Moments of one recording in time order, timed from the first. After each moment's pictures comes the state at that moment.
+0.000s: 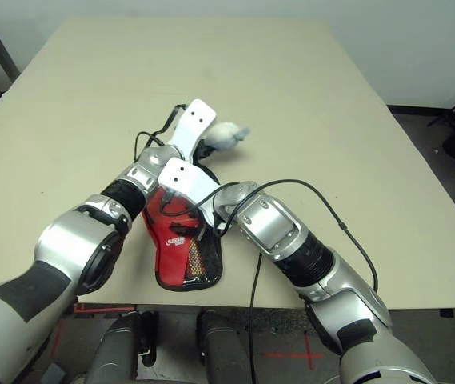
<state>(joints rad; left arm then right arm) -1.25 -0.07 -0.12 1.33 0.18 -0.07 -0.52 -0.76 -0.52 0.57 -0.25 0.22 1.16 0.67</state>
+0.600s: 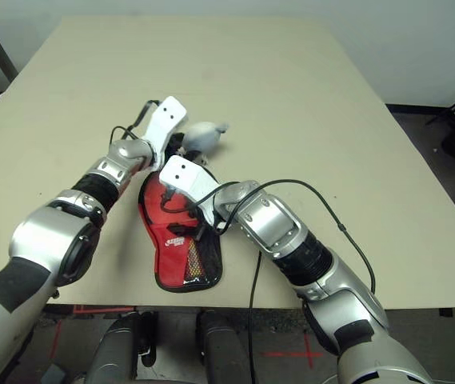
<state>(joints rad) -1.31 0.14 -0.04 1.29 0.14 -0.14 -0.61 -0.75 -0.50 0.52 -0.21 0.23 1.16 0.68</state>
